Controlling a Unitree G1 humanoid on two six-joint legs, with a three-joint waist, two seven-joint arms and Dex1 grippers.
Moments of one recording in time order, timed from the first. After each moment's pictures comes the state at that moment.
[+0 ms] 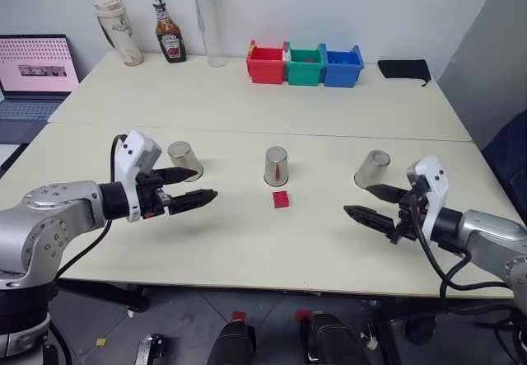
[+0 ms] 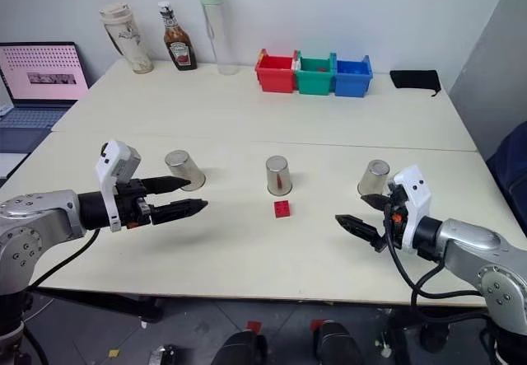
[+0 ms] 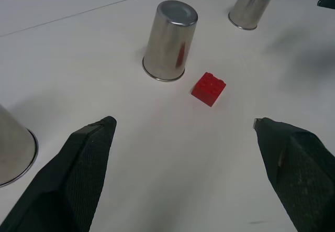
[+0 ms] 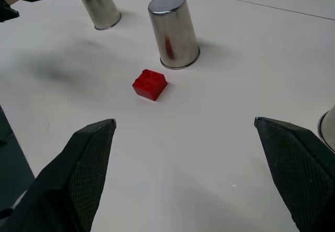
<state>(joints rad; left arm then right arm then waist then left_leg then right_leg) -0.30 0.91 0.26 -0.29 -0.72 0.96 -0.86 -0.18 -0.70 -0.26 -0.59 0.88 1.08 0.48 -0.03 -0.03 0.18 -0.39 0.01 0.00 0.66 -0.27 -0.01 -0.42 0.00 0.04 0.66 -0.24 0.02</state>
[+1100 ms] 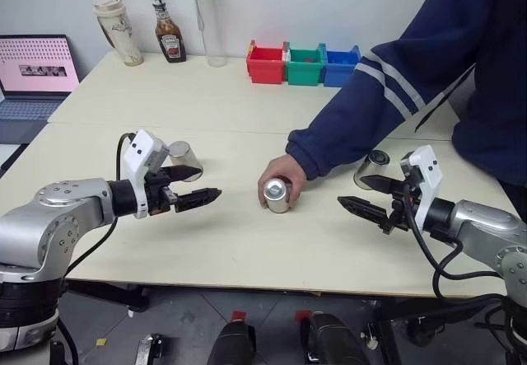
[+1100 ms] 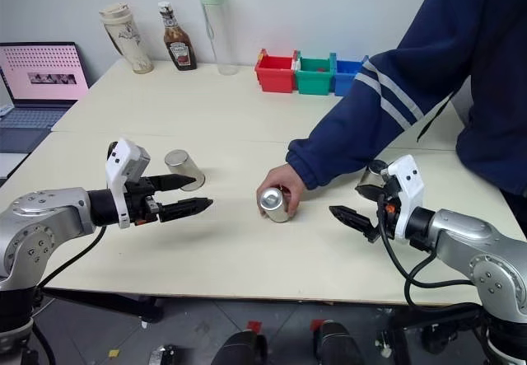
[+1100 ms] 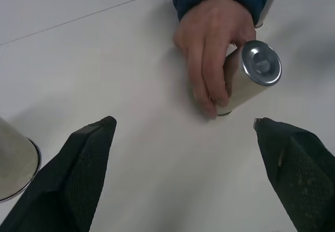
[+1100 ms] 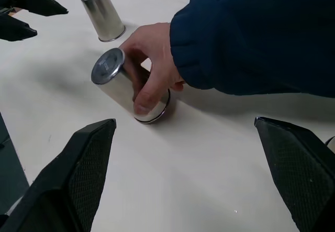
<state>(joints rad) -0.33 0.89 0.20 -0.26 -0.66 0.89 -0.86 -0.25 -0.69 -0.21 -0.58 0.89 1.06 0.45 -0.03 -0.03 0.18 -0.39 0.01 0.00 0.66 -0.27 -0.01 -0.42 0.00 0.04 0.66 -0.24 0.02</state>
